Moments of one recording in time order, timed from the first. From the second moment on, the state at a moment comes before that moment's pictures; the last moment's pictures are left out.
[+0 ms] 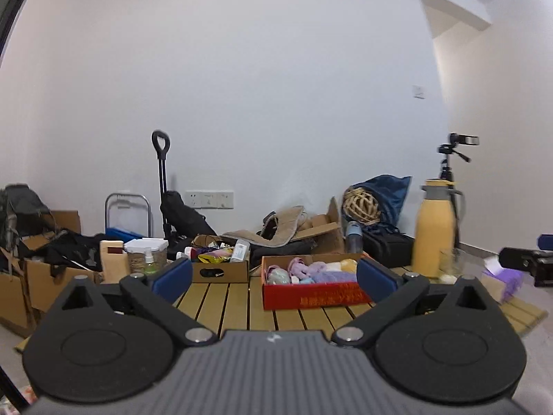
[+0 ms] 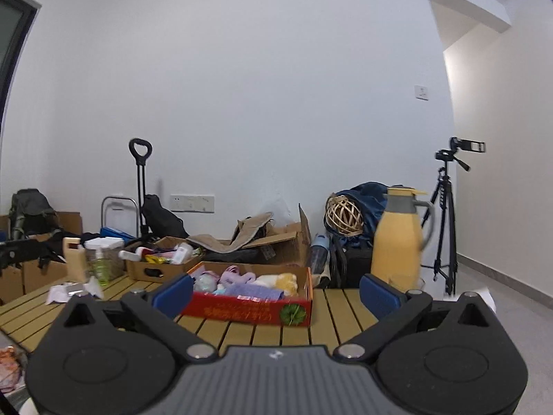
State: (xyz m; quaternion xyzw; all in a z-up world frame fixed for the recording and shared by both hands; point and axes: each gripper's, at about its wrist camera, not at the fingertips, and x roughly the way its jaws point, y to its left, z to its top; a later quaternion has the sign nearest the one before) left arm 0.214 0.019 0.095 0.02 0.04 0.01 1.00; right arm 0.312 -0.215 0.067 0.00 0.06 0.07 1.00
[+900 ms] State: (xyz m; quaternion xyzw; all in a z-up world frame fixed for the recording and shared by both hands) left arm -0.015 0.003 0.012 0.01 0.06 0.02 1.00; right arm 0.016 -0.179 -0.035 0.02 0.10 0.12 0.99
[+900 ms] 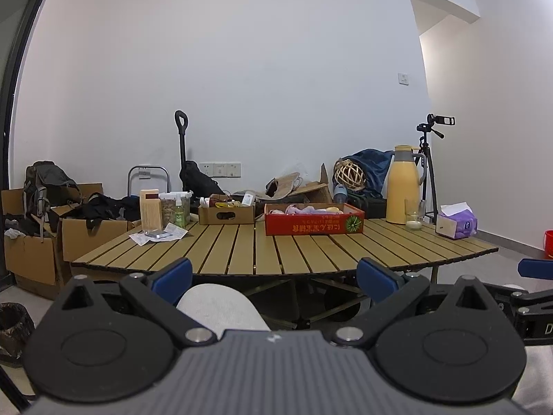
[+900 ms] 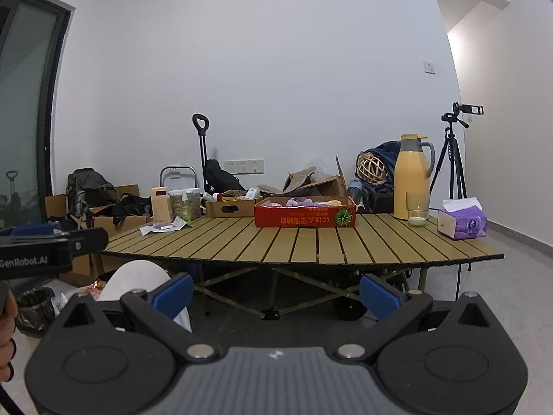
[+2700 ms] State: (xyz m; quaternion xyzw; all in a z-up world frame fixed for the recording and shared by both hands) left arm -0.012 0.007 0.011 0.01 0.06 0.02 1.00; right arm 0.023 -0.178 -0.032 0.01 0.09 0.12 0.99
